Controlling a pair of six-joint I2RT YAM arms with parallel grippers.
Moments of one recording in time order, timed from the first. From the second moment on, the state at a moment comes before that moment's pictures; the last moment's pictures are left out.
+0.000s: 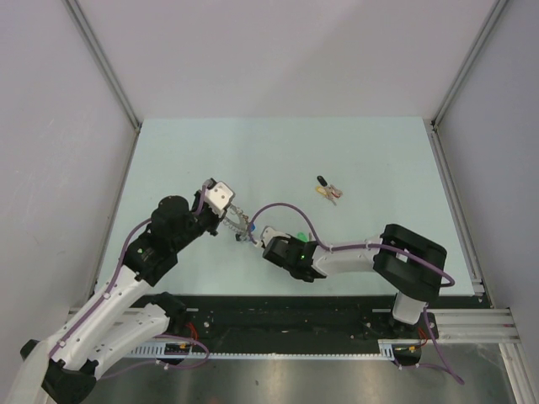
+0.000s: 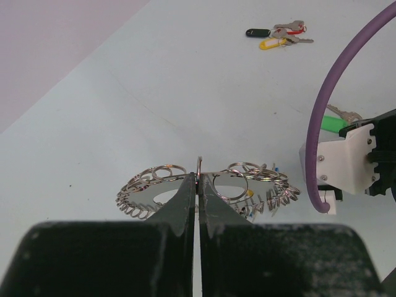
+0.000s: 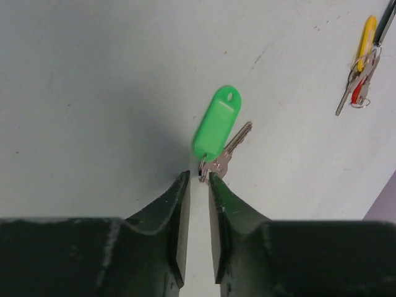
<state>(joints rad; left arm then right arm) -0.59 0.73 0.74 -0.30 0.04 0.30 1.17 1.74 0.88 -0.27 0.67 -0.10</state>
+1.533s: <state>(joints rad) -0.59 0.73 0.74 -0.30 0.03 0.30 1.03 1.62 0.82 -0.22 0.41 -0.08</state>
